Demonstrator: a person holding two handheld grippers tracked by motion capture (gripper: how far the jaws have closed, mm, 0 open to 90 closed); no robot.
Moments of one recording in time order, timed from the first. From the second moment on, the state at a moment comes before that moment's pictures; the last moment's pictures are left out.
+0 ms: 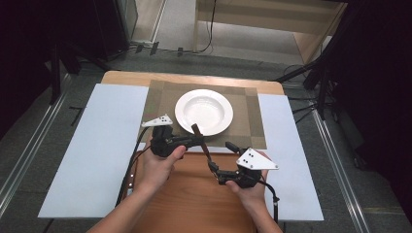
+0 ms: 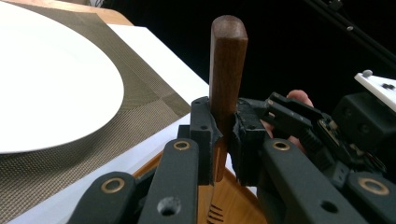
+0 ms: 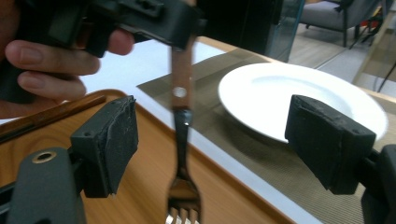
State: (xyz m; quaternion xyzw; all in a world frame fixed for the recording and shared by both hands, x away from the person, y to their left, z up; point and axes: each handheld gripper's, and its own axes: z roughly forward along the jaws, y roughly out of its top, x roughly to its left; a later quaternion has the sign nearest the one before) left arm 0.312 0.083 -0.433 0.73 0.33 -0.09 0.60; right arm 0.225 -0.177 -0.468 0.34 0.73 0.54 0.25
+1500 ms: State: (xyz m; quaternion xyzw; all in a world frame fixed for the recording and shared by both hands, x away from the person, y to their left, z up) left arm 0.290 0.161 -0.442 0.73 0.34 -0.08 0.59; right arm 0.194 -0.320 -0.493 0.46 0.66 0.51 0.31
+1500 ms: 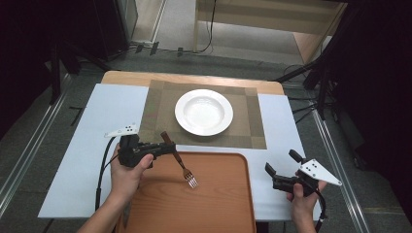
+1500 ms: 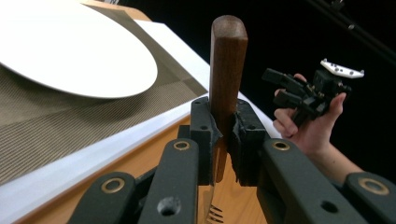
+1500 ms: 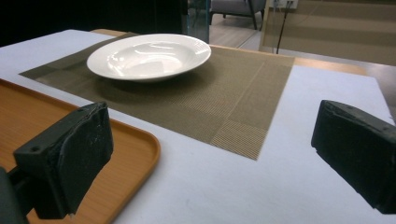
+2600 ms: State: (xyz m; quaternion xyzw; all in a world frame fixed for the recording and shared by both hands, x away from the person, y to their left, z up) left arm 0.264 0.212 -0.456 0.71 0.35 -0.11 0.60; right arm 0.186 -0.357 -0.513 0.48 0.64 0.50 0.34
